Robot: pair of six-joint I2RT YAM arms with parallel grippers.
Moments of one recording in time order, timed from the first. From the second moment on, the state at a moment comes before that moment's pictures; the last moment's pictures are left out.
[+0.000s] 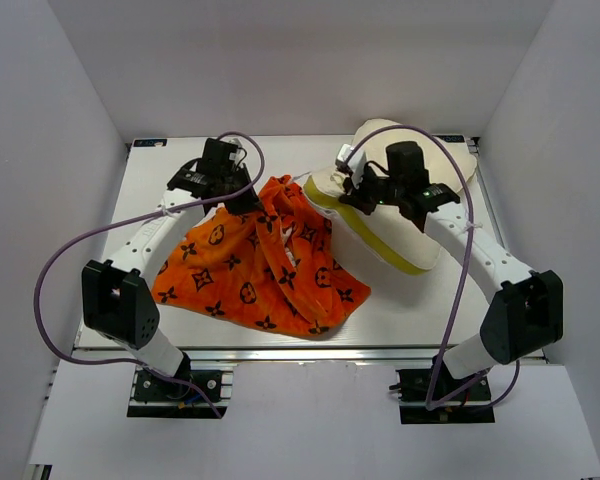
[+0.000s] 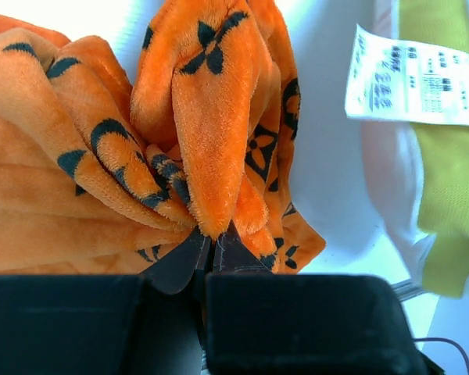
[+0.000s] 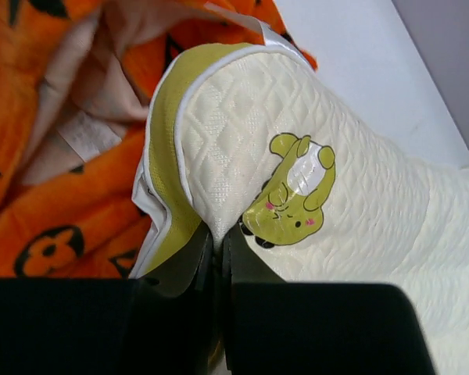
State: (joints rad) left arm -0.36 1.59 1.44 -0.68 0.13 -0.63; right arm 0.42 1.49 1.27 -0.36 -0.54 -0.58
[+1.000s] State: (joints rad) left arm -0.30 1.57 1.54 -0.68 0.26 -0.64; right arm 0.76 1.77 1.51 -0.34 -0.54 -0.41
